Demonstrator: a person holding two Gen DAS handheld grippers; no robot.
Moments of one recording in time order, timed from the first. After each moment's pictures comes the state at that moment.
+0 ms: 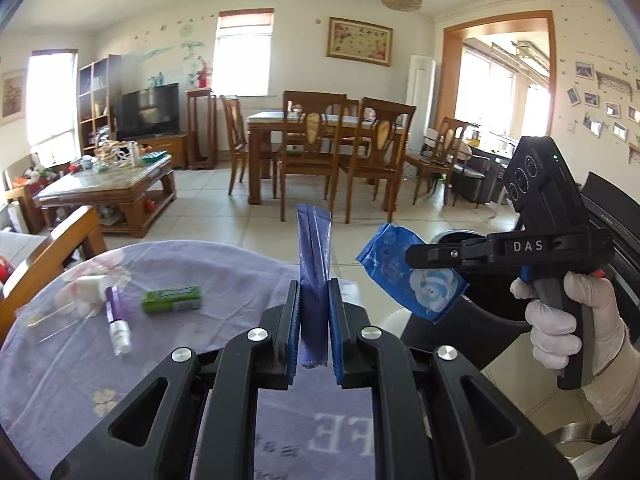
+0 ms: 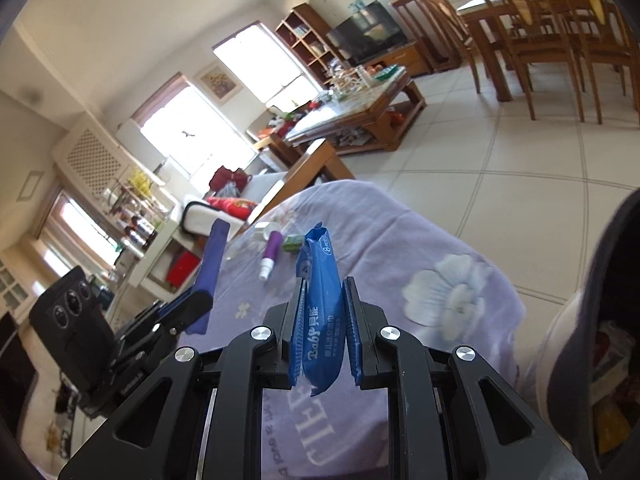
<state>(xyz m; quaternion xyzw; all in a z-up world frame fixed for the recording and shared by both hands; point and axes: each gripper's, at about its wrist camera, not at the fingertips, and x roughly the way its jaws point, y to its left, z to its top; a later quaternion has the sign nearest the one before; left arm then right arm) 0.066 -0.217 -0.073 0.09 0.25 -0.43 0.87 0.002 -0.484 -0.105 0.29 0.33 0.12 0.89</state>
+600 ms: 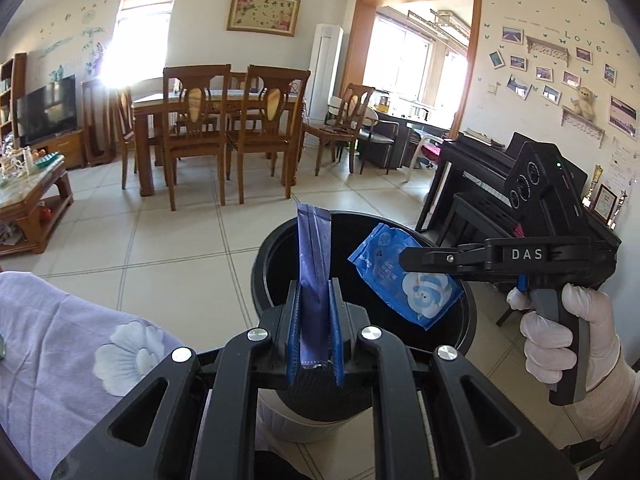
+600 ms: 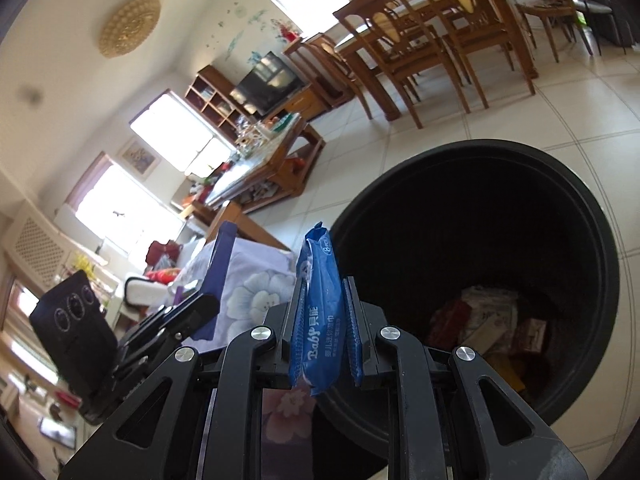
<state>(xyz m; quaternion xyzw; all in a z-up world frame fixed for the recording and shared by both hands) 0.021 -0.405 -0.124 0.11 0.28 -0.57 0.77 -0.152 -0.659 -0.147 0.37 0.29 -0.05 0.88</state>
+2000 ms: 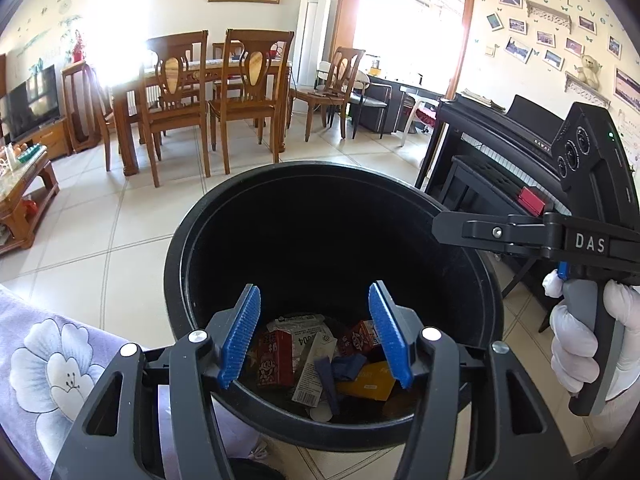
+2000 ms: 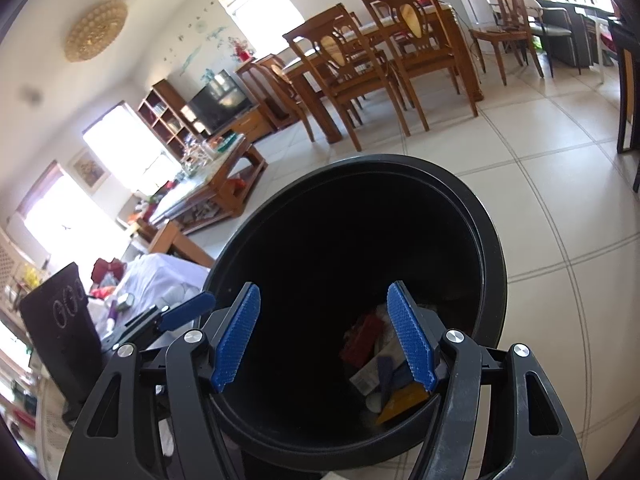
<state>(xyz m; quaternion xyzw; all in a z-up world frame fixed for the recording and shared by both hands) 0.001 -0.466 -0.171 0.16 0.31 -0.57 0.75 -0.184 -0.690 -0.178 0.33 0.29 -0.16 0.89</state>
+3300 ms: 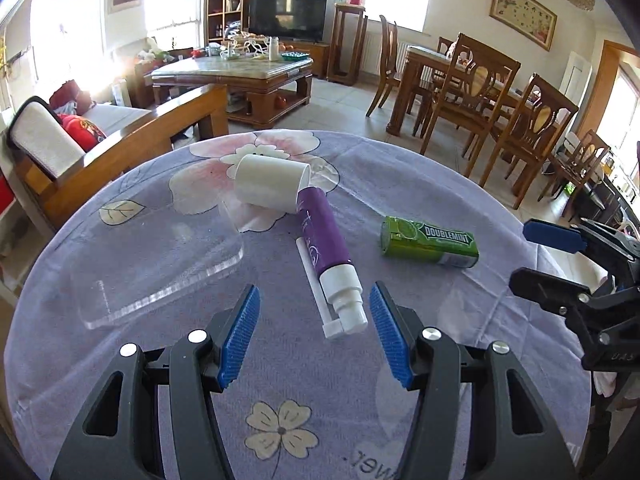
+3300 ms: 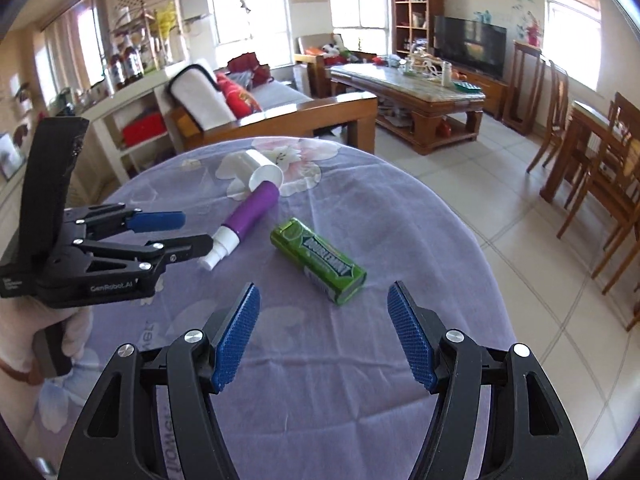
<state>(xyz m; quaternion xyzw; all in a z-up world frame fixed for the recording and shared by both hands) 0.247 -0.103 -0.162 0.03 0.42 -0.18 0.89 0.232 -0.306 -0.164 -0.05 0.40 0.18 0.90</state>
